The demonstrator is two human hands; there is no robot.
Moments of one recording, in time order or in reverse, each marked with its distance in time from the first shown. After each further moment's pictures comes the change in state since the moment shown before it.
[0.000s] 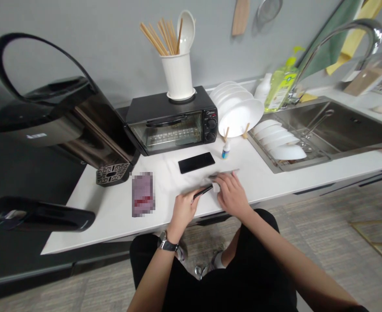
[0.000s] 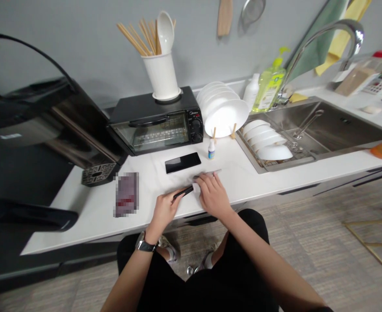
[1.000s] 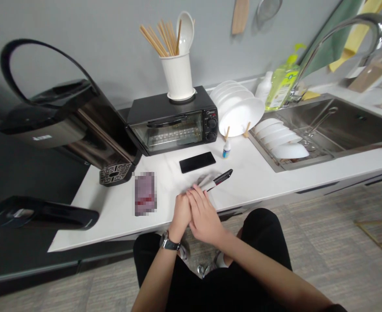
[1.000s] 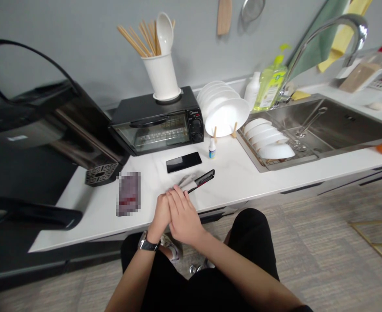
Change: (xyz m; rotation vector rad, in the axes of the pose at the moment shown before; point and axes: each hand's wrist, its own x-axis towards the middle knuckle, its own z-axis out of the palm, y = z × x) left_hand -0.001 -0.002 0.001 0.078 -0.004 -0.113; right_hand 0.000 -0.105 0.025 0.181 -0.088 -0.015
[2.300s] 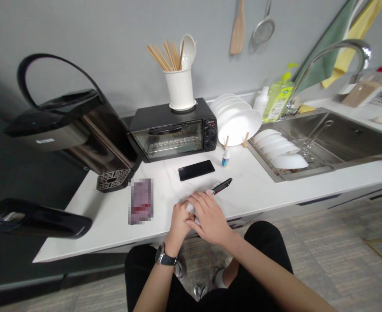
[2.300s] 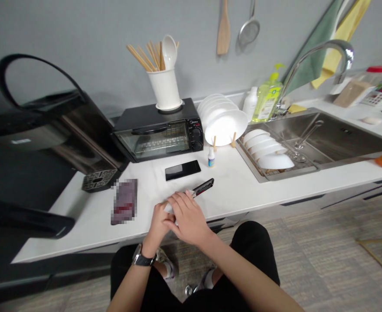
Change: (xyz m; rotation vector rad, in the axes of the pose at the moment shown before) left_hand -0.002 0.000 0.002 -0.036 0.050 0.047; right_hand 0.016 0.044 -0.026 -0.006 0.045 -0.101
